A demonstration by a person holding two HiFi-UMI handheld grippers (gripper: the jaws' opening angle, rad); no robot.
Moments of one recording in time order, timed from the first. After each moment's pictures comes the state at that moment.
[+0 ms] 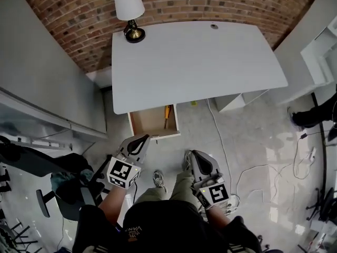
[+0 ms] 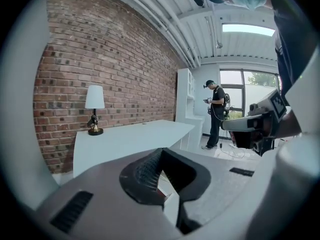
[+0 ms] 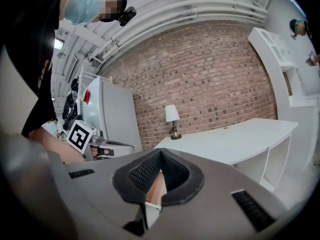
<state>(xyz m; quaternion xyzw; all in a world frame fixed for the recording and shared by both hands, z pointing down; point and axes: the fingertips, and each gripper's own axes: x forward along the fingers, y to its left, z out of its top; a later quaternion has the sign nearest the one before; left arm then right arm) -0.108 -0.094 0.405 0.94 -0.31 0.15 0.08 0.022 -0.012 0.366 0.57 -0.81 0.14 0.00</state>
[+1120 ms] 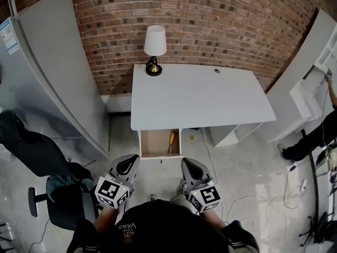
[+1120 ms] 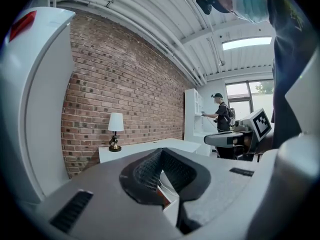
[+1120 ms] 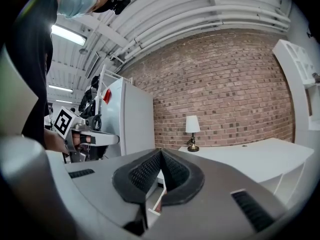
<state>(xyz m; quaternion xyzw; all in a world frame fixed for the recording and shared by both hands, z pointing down) -0.231 -0.005 0.282 0.92 -0.37 0.06 0.05 -0.078 0.020 0.280 0.52 -0.85 0.06 0.02</state>
